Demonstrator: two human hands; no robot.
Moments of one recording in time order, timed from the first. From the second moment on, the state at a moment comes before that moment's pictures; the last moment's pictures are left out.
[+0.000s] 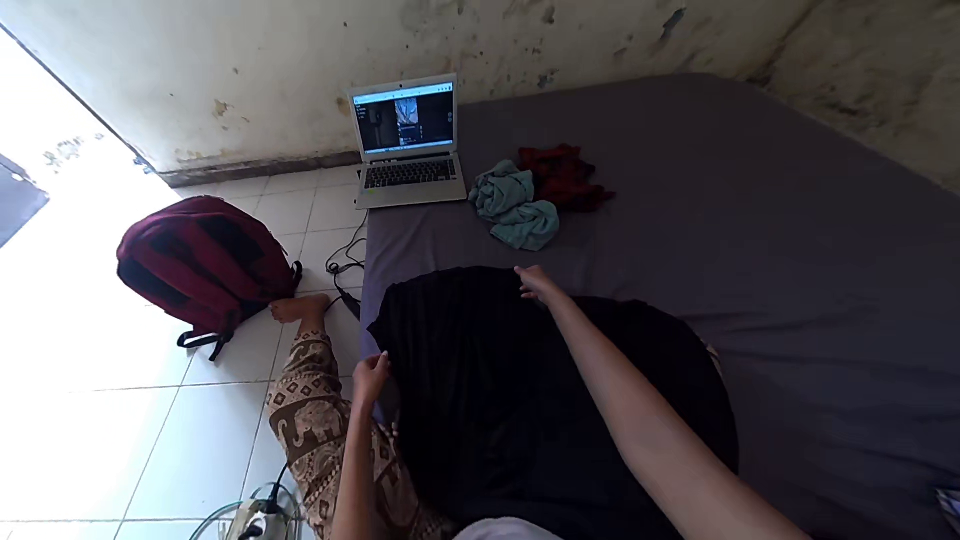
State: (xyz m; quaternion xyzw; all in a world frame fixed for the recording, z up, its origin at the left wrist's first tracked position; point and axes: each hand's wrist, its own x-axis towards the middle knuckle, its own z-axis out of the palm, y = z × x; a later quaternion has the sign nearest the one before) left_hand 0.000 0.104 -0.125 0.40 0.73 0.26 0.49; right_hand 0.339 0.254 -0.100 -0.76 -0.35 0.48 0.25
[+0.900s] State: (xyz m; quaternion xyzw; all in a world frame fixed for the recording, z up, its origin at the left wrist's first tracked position) left_hand -0.057 0.185 -0.047 0.25 0.60 0.67 0.37; right_hand 0.339 0.334 0.086 -0.56 -0.50 0.43 0.50
